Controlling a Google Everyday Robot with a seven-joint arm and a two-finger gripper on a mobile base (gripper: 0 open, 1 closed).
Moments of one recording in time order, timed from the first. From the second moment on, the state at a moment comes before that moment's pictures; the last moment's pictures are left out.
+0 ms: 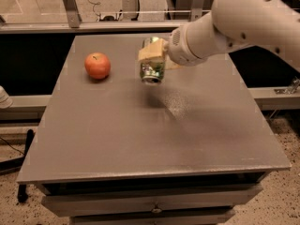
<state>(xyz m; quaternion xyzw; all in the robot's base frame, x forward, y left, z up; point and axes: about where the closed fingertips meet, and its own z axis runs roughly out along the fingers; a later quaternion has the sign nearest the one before) 0.608 -0.026 0.907 -0.04 0.91 0.30 0.28</state>
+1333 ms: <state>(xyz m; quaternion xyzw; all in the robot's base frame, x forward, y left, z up) 0.663 0.062 0.865 0.01 0.93 0.27 0.26</state>
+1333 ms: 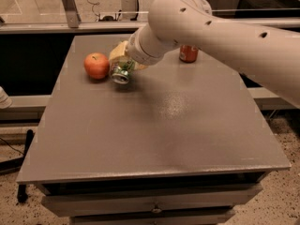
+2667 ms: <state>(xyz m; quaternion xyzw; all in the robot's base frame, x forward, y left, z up) 0.662 0.067 0.854 0.00 0.93 0.28 0.23</state>
